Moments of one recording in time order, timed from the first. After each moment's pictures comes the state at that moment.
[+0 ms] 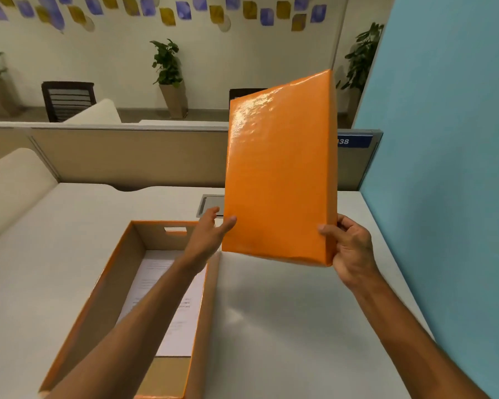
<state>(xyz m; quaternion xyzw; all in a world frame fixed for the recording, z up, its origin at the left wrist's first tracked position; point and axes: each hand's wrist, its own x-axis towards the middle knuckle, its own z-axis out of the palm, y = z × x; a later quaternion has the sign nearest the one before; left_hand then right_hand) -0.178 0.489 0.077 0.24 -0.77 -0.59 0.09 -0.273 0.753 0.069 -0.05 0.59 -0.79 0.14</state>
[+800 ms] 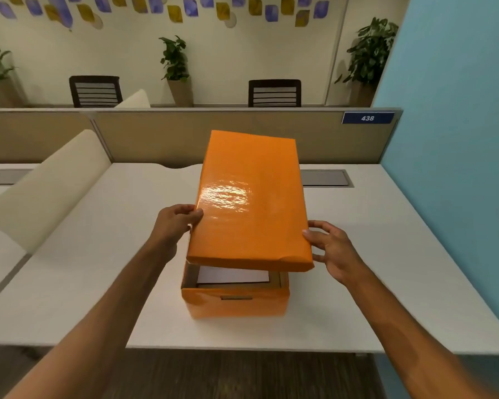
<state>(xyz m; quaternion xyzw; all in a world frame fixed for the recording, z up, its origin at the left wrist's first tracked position) 0.084 0.325 0.086 0.30 -0.72 -0.61 0.14 -0.037 0.633 0.039 -0.04 0.67 -0.70 0.24</state>
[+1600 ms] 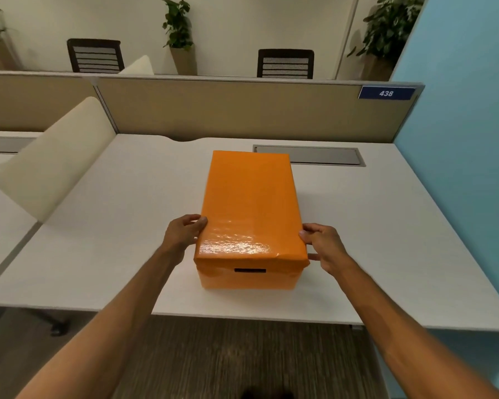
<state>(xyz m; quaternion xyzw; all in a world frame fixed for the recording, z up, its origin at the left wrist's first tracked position) 0.106 0.305 -0.005 0.35 -0.71 -0.61 0.06 -0.018 0.602 -0.011 0.04 0.76 -0.60 0.24</state>
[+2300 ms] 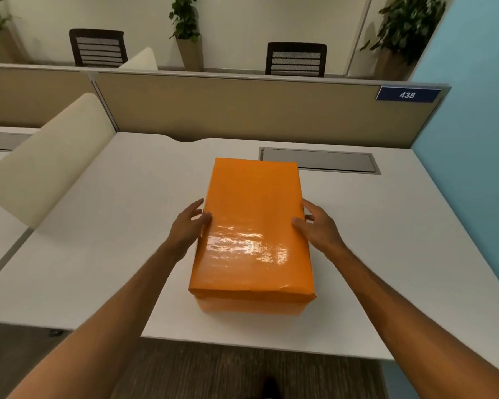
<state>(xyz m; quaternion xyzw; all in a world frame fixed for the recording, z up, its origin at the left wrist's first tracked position) 0.045 0.277 -0.013 0.31 -0.75 -0.58 0.07 -0.097 0.551 -0.012 -0.16 0.87 -0.44 0.14</state>
